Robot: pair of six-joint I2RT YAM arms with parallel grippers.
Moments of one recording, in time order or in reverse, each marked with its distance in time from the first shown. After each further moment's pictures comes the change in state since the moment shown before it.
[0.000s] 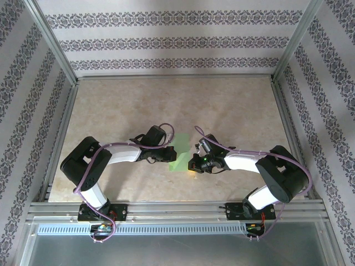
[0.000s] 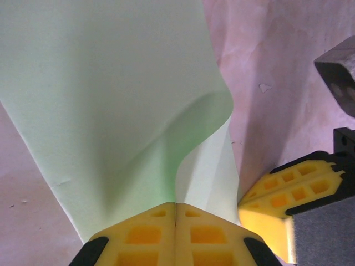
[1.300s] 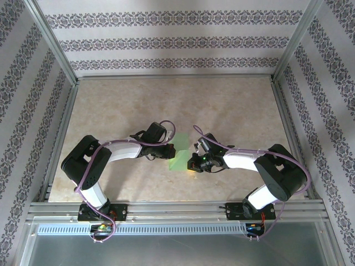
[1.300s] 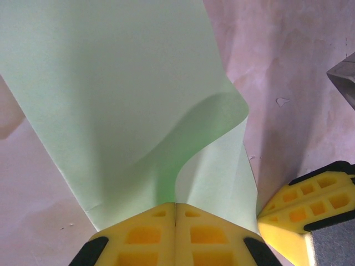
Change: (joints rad) left arm 0.020 0.011 0.062 -0.084 -0.060 0.112; right arm 0.000 0.020 0.024 -0.016 -0.006 -0.020
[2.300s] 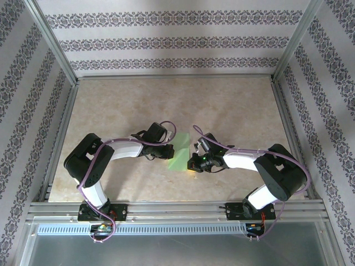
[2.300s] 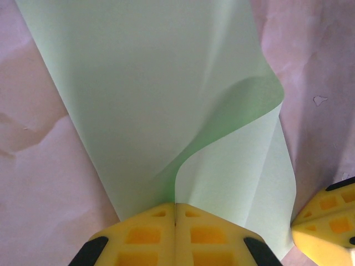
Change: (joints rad) left arm 0.006 0.034 0.016 -0.026 -0.039 0.044; right arm 0.000 0.002 0.002 -0.003 -0.001 -0.003
